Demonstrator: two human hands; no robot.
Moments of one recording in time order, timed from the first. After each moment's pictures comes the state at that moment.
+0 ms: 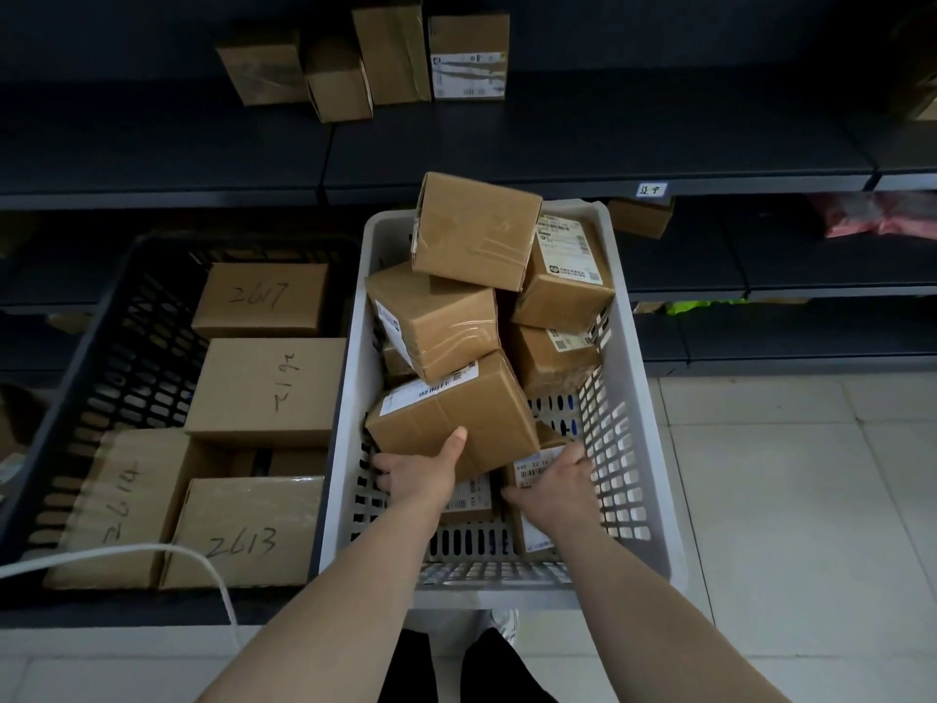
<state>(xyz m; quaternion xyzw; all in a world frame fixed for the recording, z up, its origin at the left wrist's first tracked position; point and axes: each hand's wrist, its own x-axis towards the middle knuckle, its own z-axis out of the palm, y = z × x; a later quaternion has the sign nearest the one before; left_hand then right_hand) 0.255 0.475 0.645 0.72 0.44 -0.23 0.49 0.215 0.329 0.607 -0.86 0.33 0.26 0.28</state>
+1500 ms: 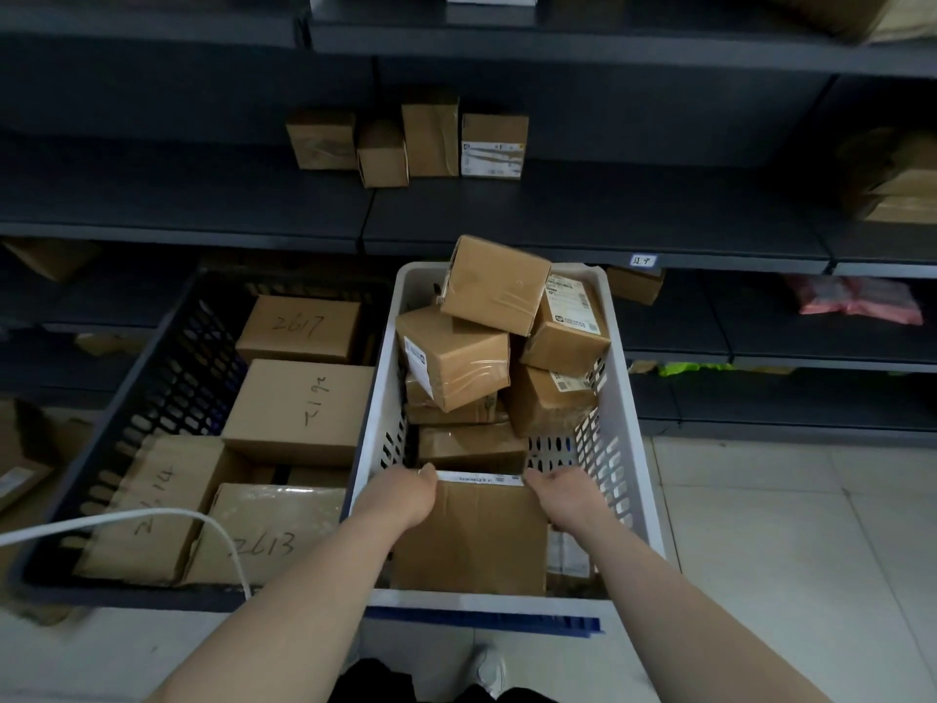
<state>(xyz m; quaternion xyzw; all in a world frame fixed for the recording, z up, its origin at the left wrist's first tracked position) 0.256 0.525 0.673 0.90 0.17 -0.34 0.22 0.223 0.322 0.679 -0.84 0.28 0.26 0.39</state>
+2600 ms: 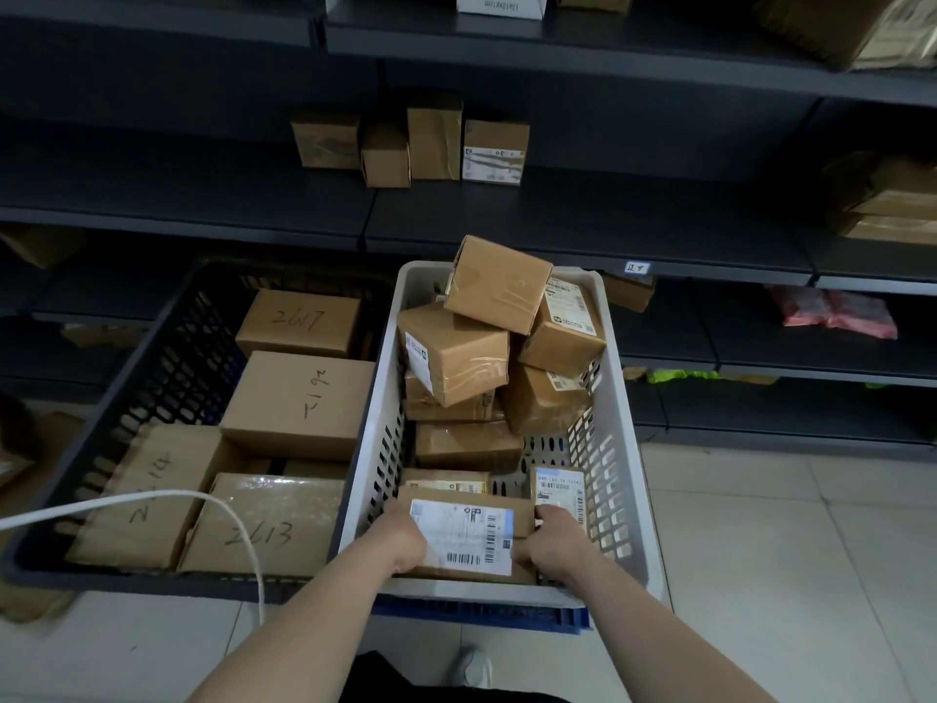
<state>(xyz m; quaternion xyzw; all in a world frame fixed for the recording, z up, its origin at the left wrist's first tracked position) 0.214 0.534 0.661 0.86 0.16 -0.43 0.23 0.180 0.333 0.652 -0.80 0.28 0.33 0.42</state>
